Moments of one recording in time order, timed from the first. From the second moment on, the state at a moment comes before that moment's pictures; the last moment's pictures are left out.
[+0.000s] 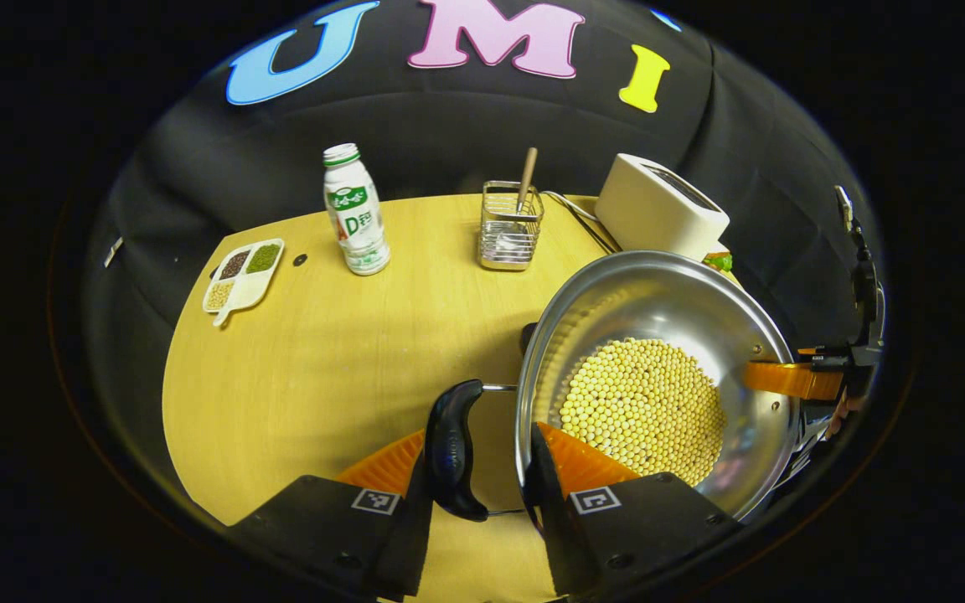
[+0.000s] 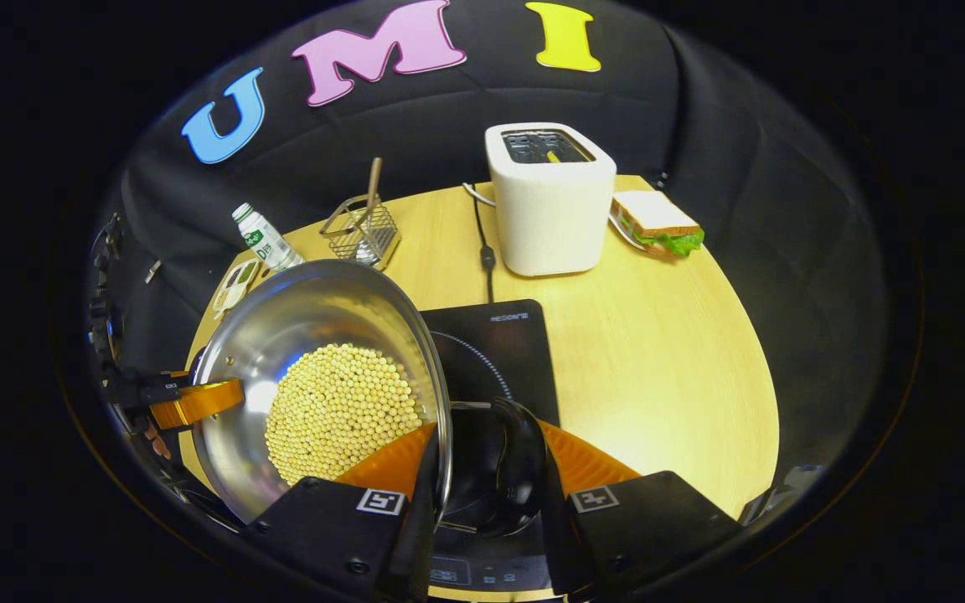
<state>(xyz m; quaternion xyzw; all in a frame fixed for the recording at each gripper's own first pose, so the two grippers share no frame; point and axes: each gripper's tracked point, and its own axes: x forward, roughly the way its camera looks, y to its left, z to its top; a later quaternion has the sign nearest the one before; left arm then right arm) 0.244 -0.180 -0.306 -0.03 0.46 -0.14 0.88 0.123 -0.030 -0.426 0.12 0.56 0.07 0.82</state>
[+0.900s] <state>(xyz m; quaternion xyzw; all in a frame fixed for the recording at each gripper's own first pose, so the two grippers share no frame) 0.247 -0.218 -0.321 -0.05 0.46 -0.12 0.88 0.138 -0.062 -0.454 0.12 0.56 0.09 0.81</state>
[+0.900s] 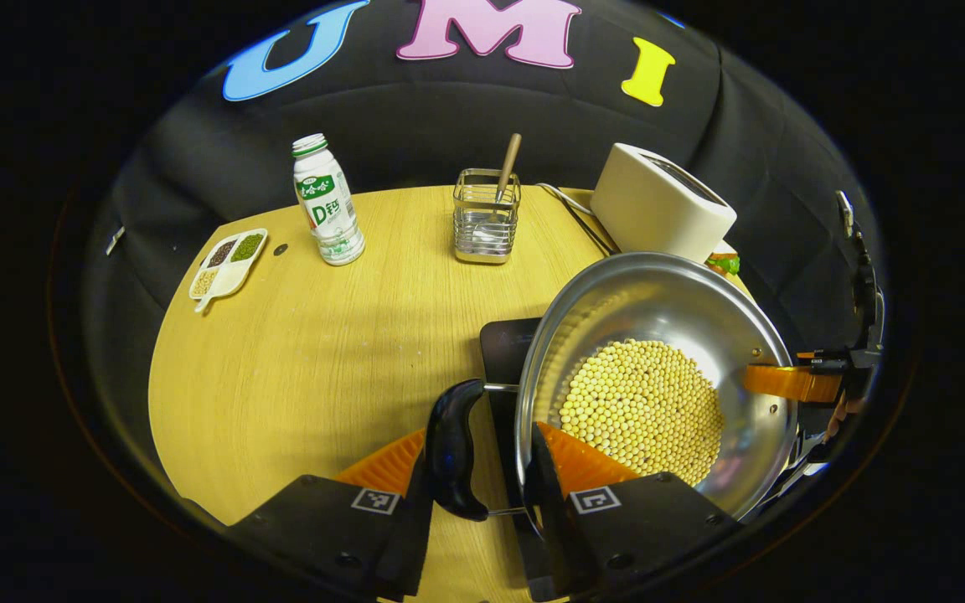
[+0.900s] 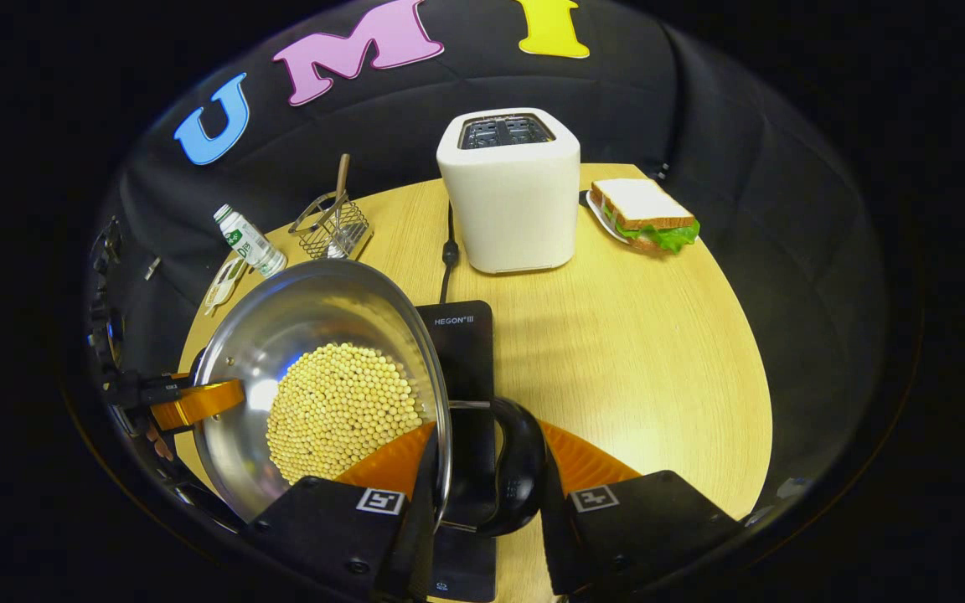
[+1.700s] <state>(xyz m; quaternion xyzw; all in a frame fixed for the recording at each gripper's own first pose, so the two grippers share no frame) 0.254 -0.205 -0.316 -0.01 0.43 -0.08 0.90 0.143 -0.066 -0.451 0.10 0.54 0.09 0.83</state>
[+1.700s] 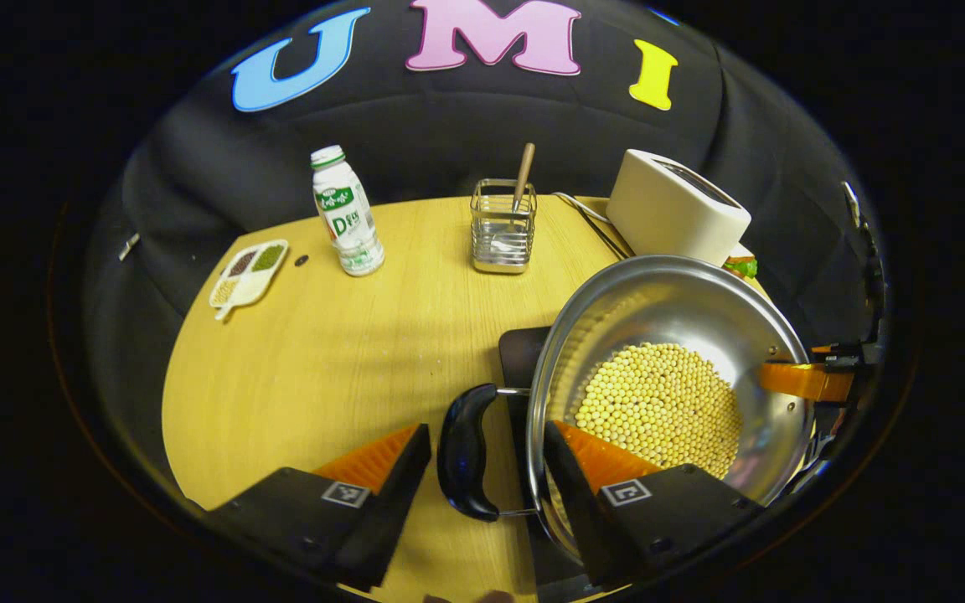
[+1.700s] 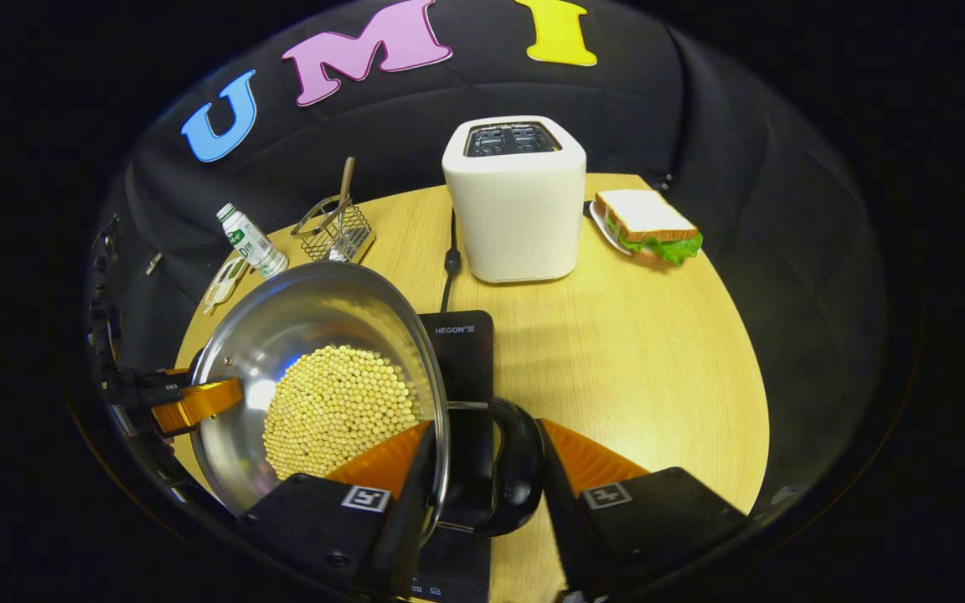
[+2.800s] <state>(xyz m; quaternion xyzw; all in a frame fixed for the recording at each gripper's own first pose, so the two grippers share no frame) 0.224 -0.180 -0.161 -0.01 0.23 -0.08 0.97 0.157 -0.057 -0.284 0.13 0.36 0.05 0.92</state>
